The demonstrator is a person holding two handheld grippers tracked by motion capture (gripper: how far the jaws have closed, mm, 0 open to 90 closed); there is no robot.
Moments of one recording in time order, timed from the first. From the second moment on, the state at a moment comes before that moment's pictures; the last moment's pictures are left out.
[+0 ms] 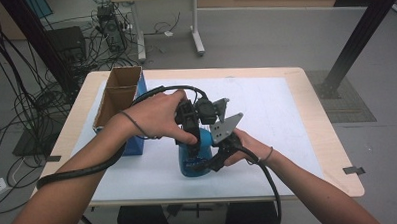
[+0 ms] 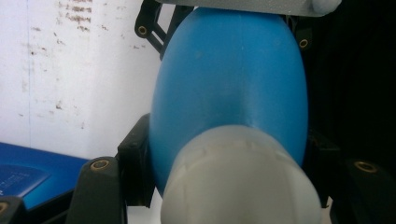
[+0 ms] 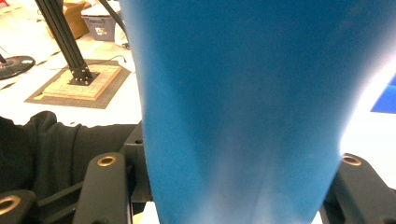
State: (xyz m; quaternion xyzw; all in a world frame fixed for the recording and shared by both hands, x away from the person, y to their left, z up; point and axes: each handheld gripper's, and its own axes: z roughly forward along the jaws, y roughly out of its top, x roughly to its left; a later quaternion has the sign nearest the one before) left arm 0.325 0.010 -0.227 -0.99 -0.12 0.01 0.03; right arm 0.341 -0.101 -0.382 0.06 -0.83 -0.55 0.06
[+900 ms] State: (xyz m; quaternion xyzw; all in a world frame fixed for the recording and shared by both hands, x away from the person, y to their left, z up) left arm 0.326 0.012 -0.226 -0.99 -0.12 0.01 0.03; right arm 0.342 -0.098 -0.381 0.06 -0.83 -0.55 0.06
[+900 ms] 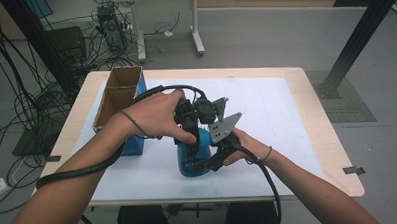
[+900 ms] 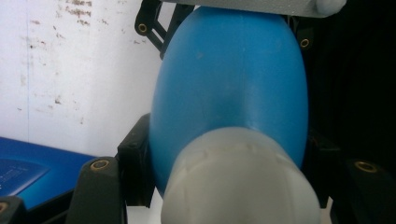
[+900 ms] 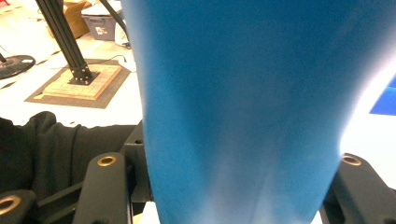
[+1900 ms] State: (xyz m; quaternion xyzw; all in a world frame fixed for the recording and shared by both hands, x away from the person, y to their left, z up) left arm 0.325 0.010 -0.225 -0.99 -0.13 0.01 0.03; right arm 0.341 -0.100 -0.379 0.06 -0.83 -0.55 0.06
